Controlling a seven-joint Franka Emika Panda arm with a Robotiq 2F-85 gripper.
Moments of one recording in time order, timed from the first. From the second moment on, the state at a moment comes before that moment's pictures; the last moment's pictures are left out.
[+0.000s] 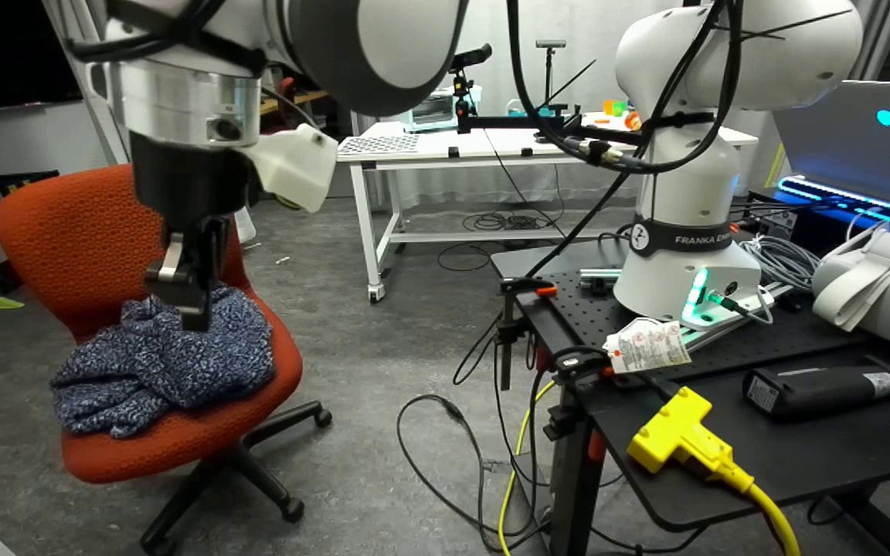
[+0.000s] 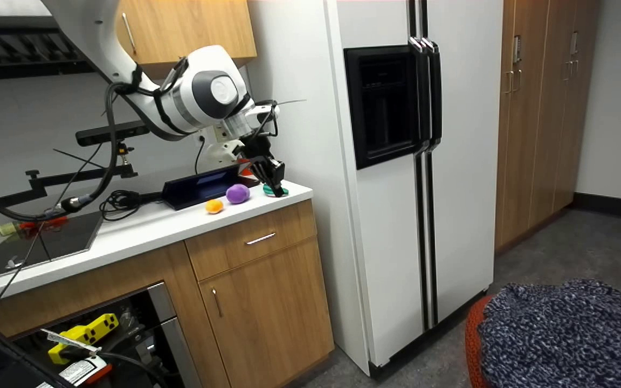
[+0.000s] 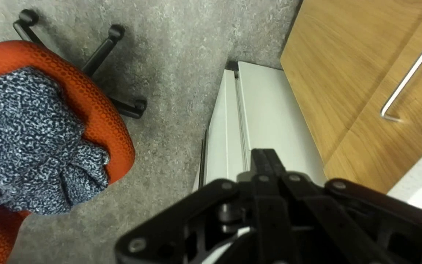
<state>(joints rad) 0.32 0.17 -0.10 -2.27 -0.26 2.74 0.45</state>
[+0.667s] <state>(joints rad) 0.24 -0.07 0.01 -2.55 0.05 2.96 0.14</state>
